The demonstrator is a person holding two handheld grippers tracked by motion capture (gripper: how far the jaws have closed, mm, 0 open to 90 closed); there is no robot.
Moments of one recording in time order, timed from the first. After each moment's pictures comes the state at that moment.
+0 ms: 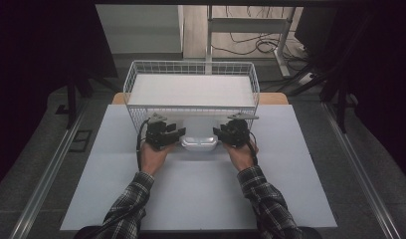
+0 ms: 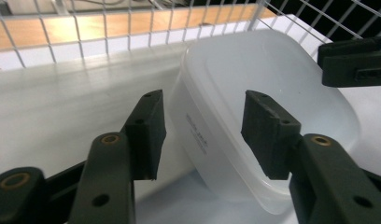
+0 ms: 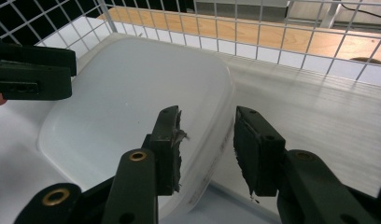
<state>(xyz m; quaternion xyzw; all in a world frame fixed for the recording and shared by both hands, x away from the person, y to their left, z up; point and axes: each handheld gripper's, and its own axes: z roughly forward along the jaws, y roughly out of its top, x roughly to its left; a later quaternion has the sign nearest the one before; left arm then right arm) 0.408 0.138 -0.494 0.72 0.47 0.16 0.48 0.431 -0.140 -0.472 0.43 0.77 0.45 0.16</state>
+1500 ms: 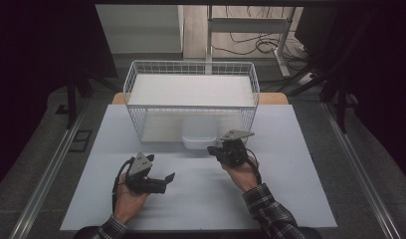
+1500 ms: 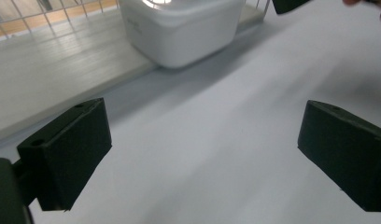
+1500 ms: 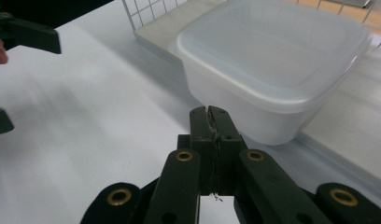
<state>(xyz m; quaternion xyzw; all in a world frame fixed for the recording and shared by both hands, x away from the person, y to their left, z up) 0.267 0.165 -0.513 0.77 0.39 0.21 0.46 0.366 -0.133 -0.474 0.32 0.83 0.44 0.11</state>
